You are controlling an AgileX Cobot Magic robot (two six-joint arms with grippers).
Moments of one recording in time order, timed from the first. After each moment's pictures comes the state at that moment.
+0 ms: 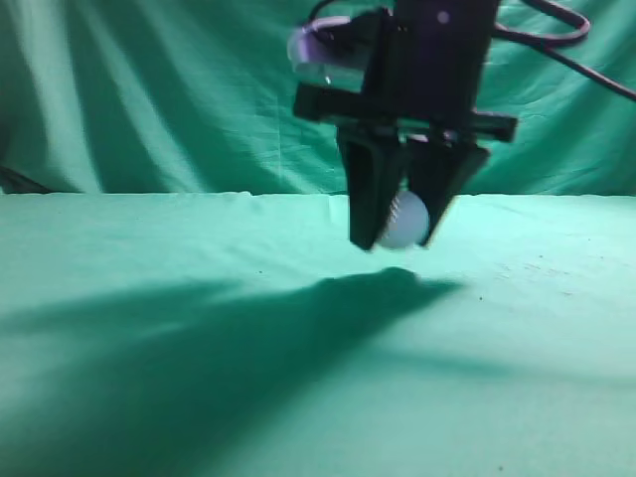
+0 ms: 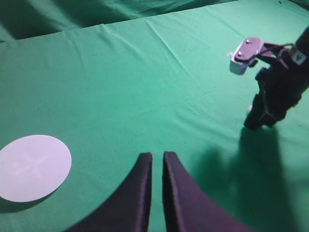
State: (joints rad) left arm -0.13 0.44 -0.59 -0.42 0.70 0.42; right arm 0.64 1.91 -1.25 0.09 0.80 -0.13
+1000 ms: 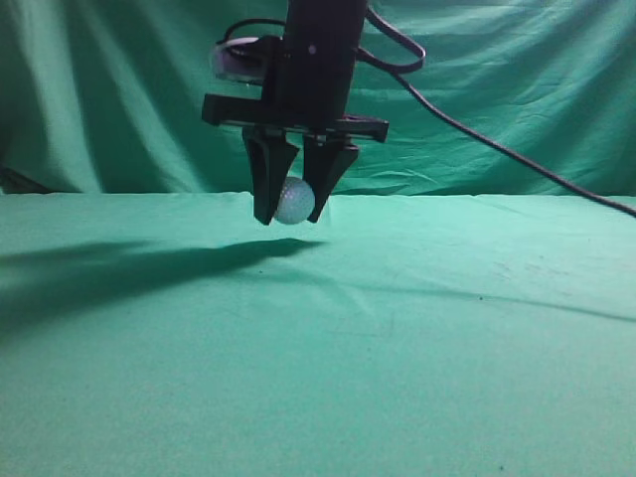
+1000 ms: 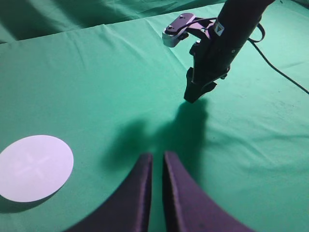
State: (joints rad) left arm -0.13 0.44 -0.59 -0.42 0.70 0.42; right arm 0.64 2.29 -1.96 0.09 1.08 -0.14
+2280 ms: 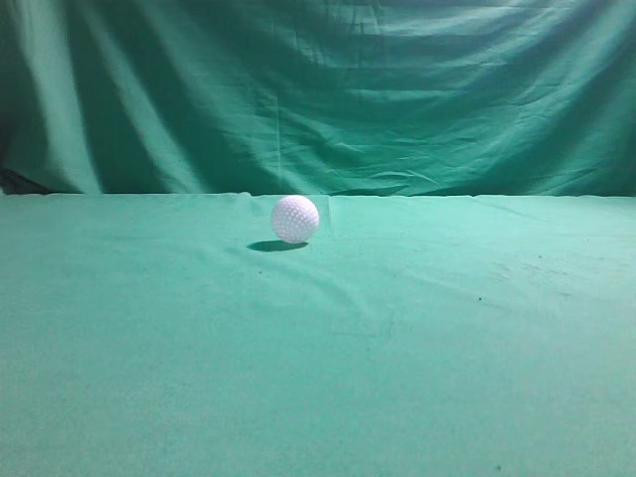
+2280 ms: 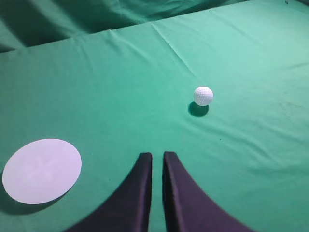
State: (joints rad) left arm -0.13 0.41 -0.58 -0.39 0.69 0.42; right arm 0.64 2.04 -2.25 0.03 1.26 -0.08
